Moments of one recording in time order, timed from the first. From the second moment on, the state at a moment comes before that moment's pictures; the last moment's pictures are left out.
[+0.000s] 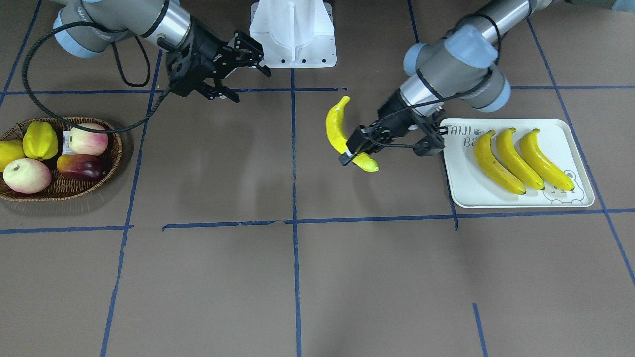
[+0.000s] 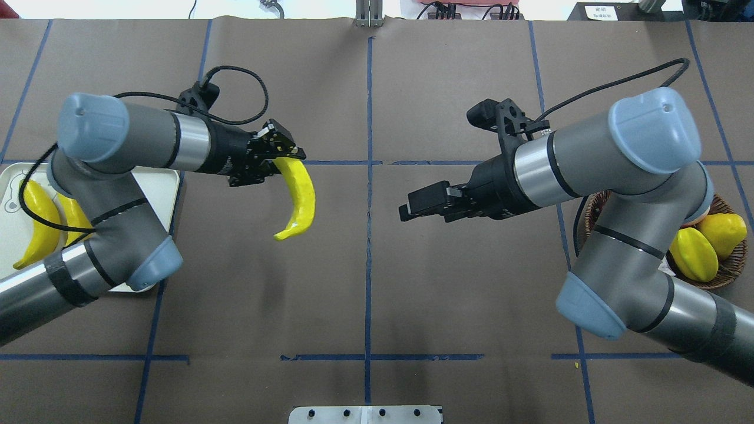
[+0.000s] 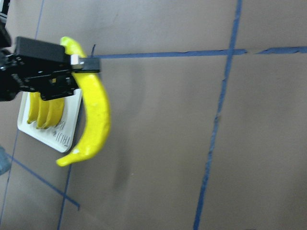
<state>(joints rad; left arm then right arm) -0.76 -1.98 -1.59 -2.57 -2.08 -1.82 0.68 -1.20 1.94 -0.92 2.19 1.28</state>
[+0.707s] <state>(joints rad) -0.98 -1.66 -1.56 -2.65 -2.33 -1.53 0.79 -1.25 1.94 -1.05 2.19 1.22</state>
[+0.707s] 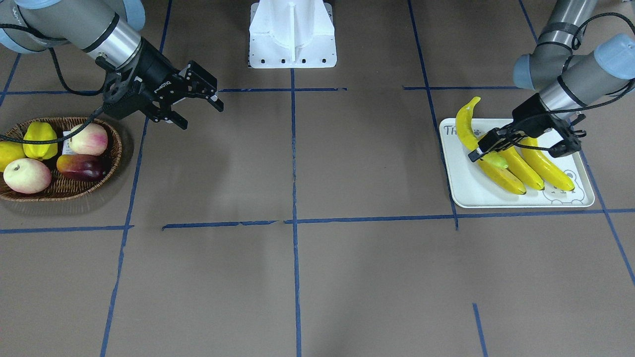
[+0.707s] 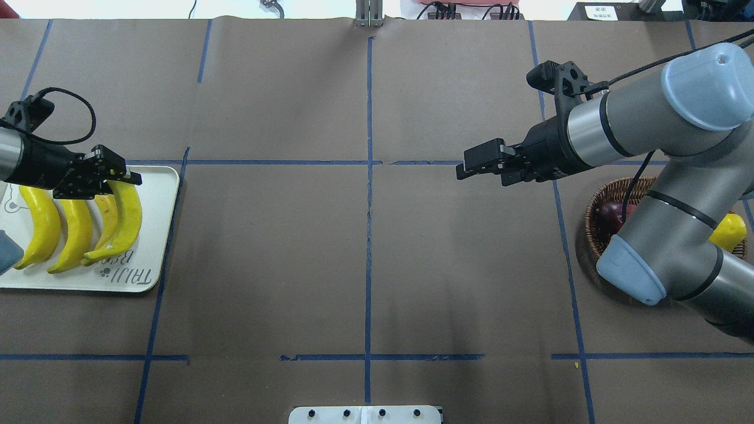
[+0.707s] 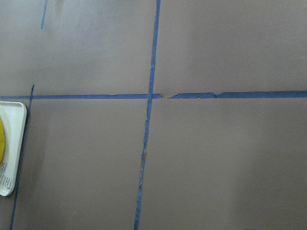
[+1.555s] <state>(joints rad) -1.12 -1.60 -1.44 -2.68 -2.41 -1.36 0.85 -1.29 1.93 -1.08 2.19 1.15</state>
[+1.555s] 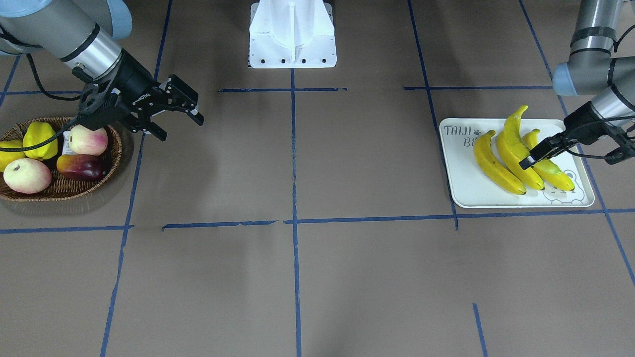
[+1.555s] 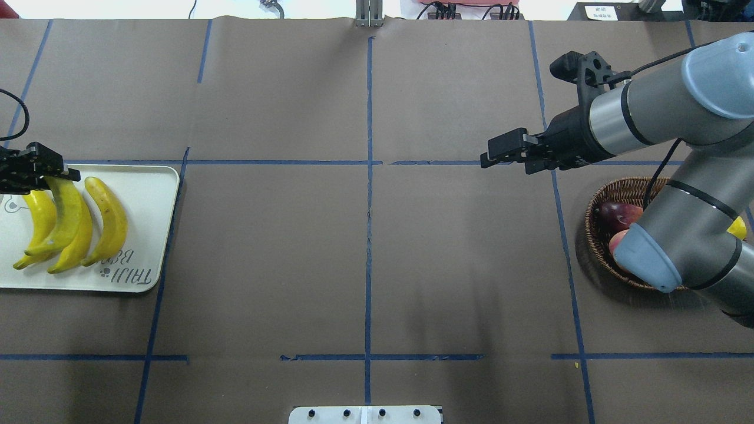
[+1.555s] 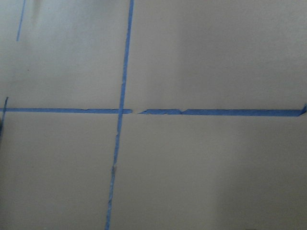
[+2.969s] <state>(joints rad) -1.49 -1.56 -1.42 -2.44 -2.46 -0.75 1.32 -1.44 1.86 -1.50 2.31 0.30</state>
